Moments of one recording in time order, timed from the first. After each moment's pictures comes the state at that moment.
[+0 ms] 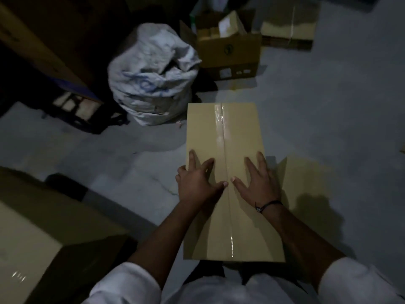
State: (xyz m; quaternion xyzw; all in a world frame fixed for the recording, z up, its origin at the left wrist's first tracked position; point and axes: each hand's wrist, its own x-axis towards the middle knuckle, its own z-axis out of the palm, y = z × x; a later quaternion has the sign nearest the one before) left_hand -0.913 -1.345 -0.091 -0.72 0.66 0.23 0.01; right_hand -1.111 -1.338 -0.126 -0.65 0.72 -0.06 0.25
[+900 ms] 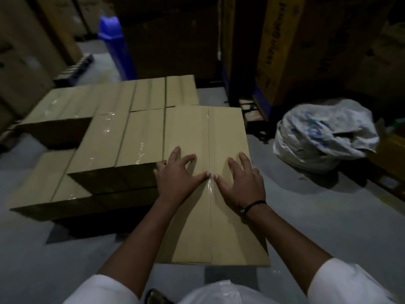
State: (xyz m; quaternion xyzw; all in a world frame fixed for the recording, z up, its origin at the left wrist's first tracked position) left_hand -0.737 -0.920 0.067 -0.95 0.21 -0.01 -0.22; right_hand -0.846 -1.075 0.038 -0.93 0.29 -0.10 0.20
